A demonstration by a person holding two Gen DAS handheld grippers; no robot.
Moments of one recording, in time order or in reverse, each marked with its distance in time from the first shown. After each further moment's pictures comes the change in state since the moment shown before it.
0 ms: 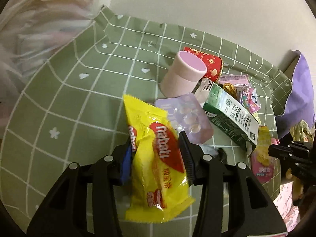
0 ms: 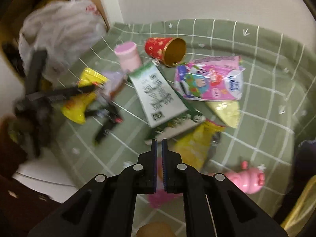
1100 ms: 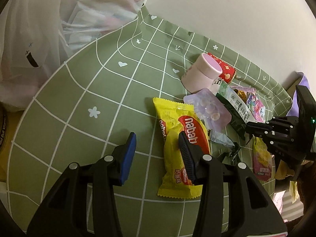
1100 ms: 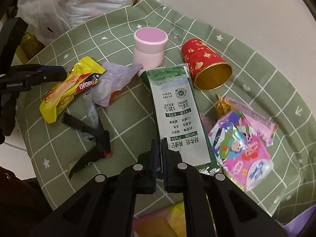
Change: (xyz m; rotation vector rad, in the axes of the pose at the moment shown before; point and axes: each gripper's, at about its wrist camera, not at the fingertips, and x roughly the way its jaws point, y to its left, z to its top) left arm -0.020 0.047 -0.023 -0.135 -0.027 -0.017; right arm 0.070 0.053 0.078 -0.343 0.136 -0.050
